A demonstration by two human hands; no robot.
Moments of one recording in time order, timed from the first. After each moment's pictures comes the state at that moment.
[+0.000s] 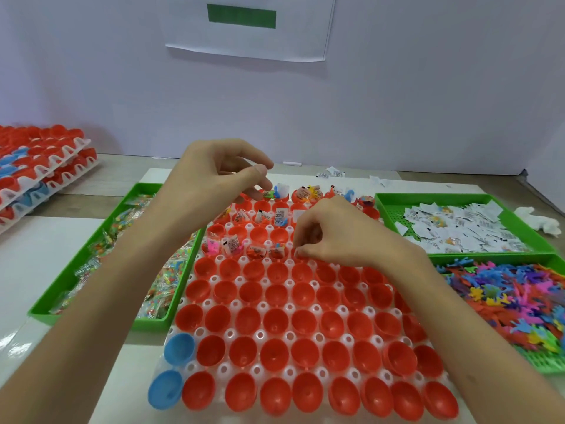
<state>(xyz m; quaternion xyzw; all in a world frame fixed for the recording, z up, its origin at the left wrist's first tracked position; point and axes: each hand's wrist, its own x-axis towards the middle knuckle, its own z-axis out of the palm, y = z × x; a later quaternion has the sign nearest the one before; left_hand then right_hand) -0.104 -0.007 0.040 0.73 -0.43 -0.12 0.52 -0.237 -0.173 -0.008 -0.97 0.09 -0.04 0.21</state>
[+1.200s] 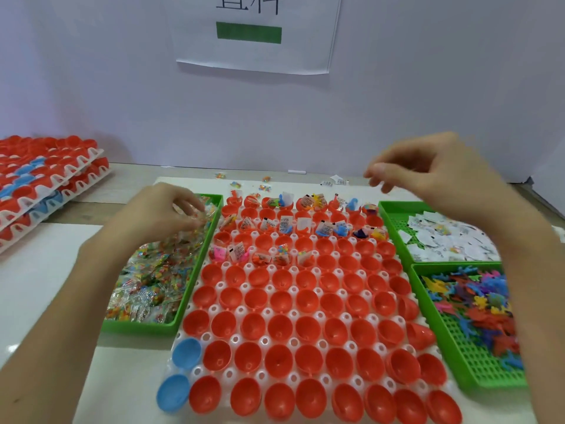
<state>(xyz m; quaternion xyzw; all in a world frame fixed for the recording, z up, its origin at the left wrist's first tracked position) -0.018 0.026 -0.001 0.89 -0.36 -0.09 0.26 -0.297 -0.220 0.068 -0.91 0.15 -0.23 0.30</state>
